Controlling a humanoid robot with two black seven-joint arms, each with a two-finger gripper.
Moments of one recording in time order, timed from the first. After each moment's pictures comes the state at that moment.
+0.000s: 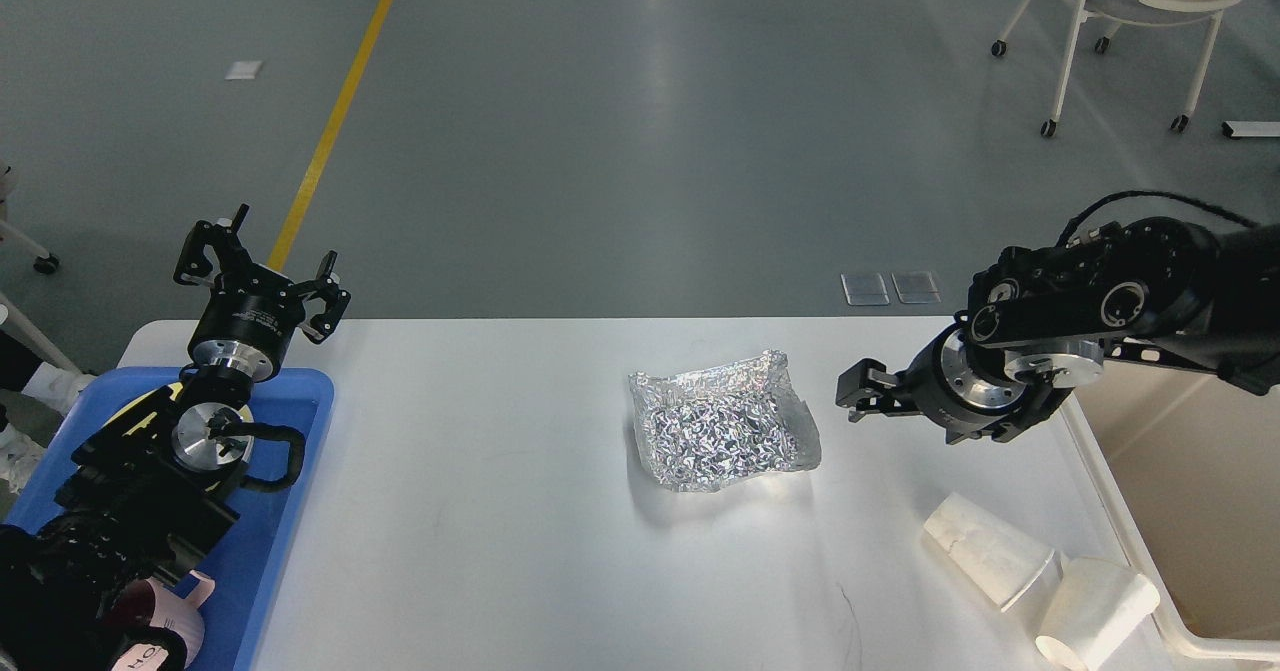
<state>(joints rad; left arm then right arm) -0.76 0.21 -0.74 -0.22 -0.27 -0.54 -0.34 1.71 -0.35 -0.94 1.39 -0.09 0.17 -0.34</state>
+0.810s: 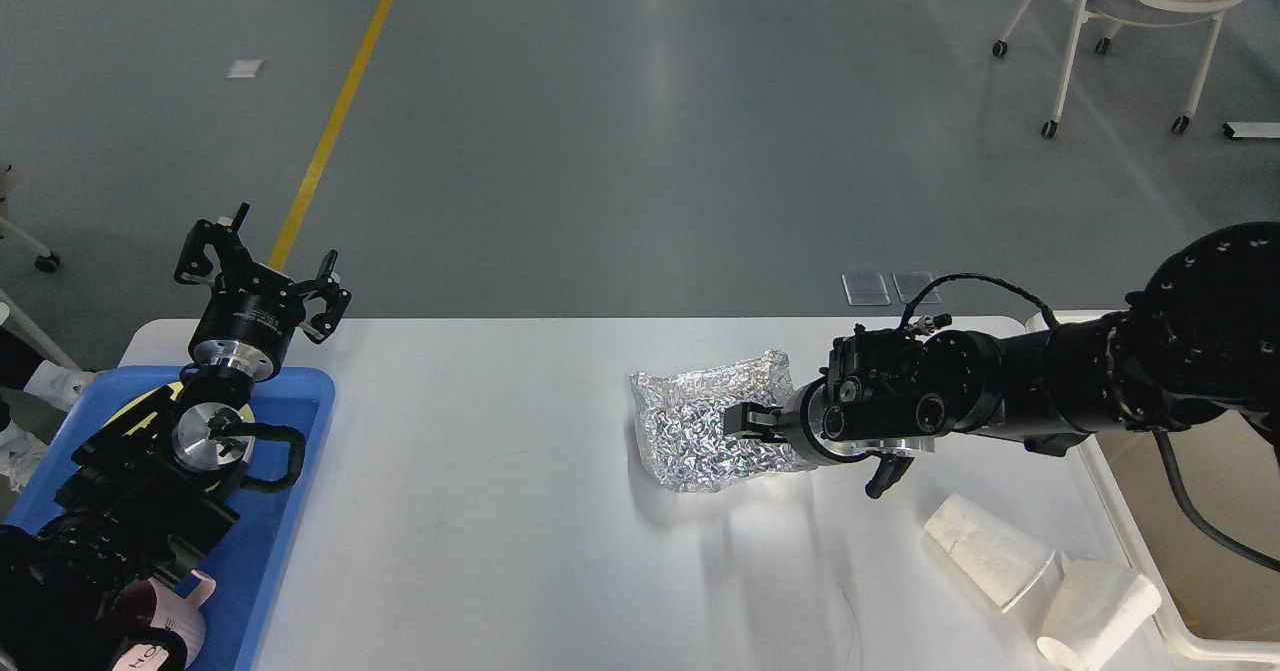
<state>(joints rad) -0.76 0.21 -0.74 -0.22 -0.27 -0.54 -0.34 1.44 -0.07 -0.84 1.12 -0.20 -0.03 -0.29</state>
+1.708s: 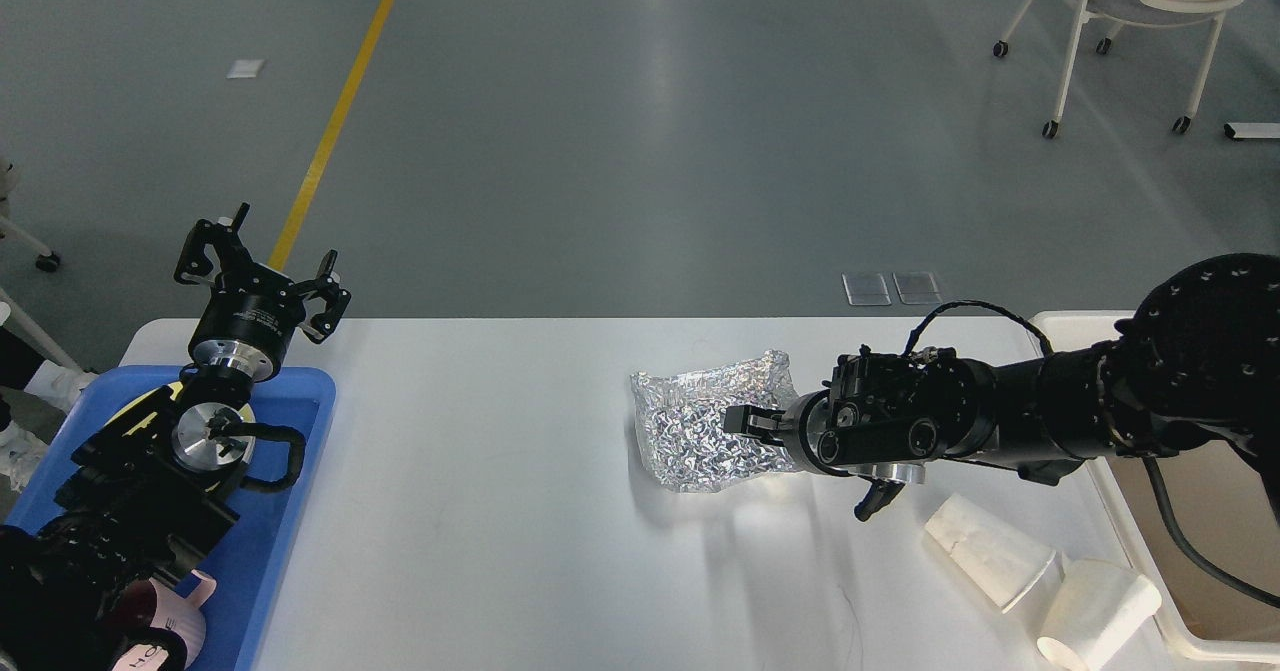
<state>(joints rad) -0.76 0.21 -0.74 -0.22 -0.27 -0.54 -0.34 1.38 -0.07 -0.82 1.12 -0.20 -0.16 -0.29</state>
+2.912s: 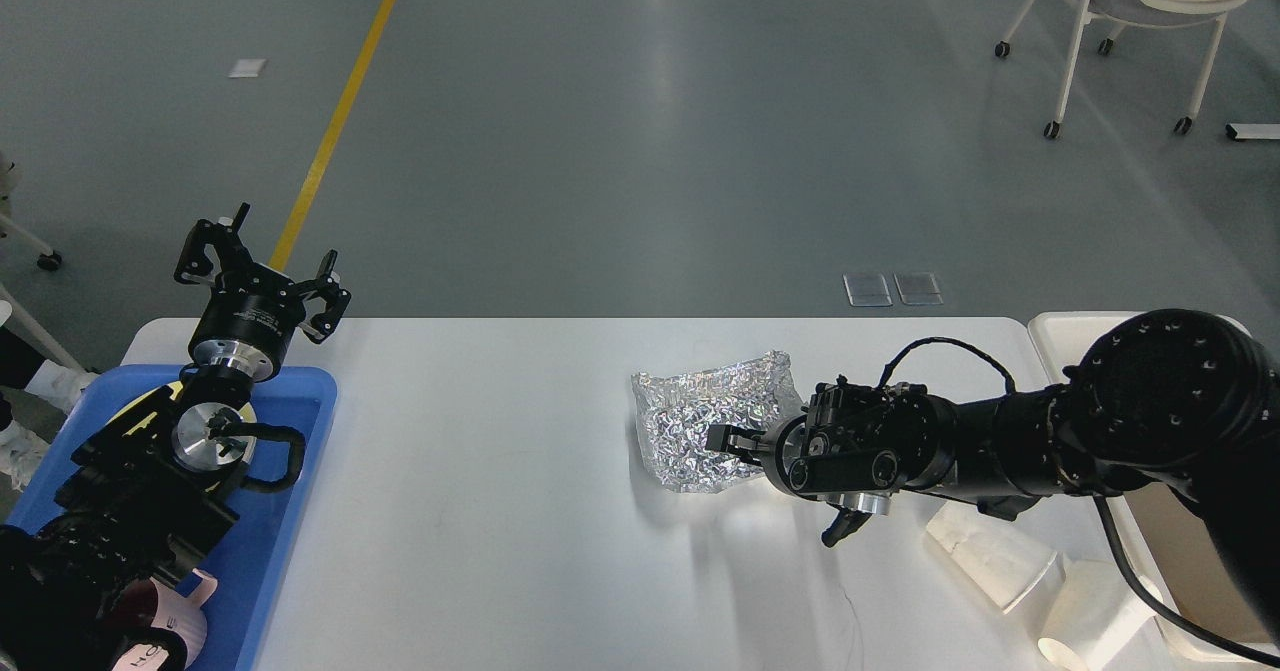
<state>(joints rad) -0.76 0.21 -0.74 -0.22 -0.27 -0.54 -0.34 1.26 0.01 -0.79 1.00 -0.19 -0.19 -0.29</state>
